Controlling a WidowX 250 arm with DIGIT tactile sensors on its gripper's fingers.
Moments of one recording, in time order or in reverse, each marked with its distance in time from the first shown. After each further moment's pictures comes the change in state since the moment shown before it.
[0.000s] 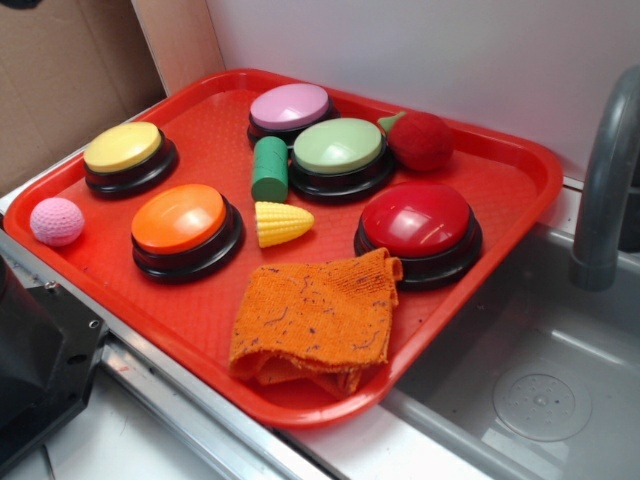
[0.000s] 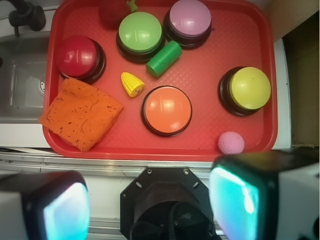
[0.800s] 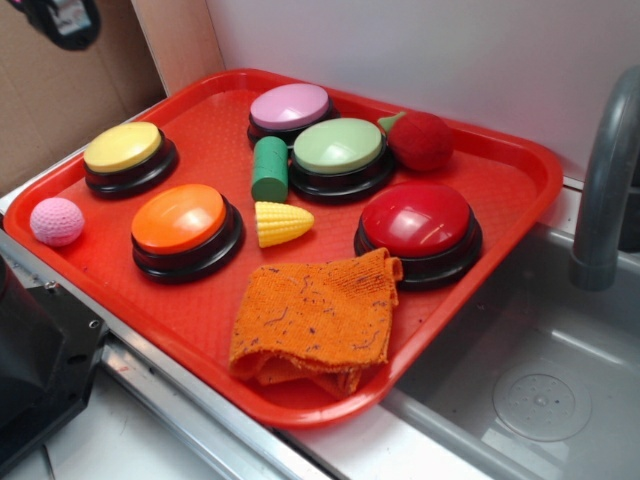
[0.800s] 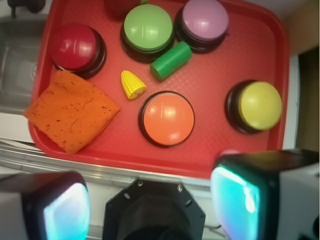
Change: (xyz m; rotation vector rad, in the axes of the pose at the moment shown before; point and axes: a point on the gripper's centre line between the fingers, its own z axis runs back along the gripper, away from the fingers) arm 0.031 0.002 -0.038 0.034 0.057 -0.136
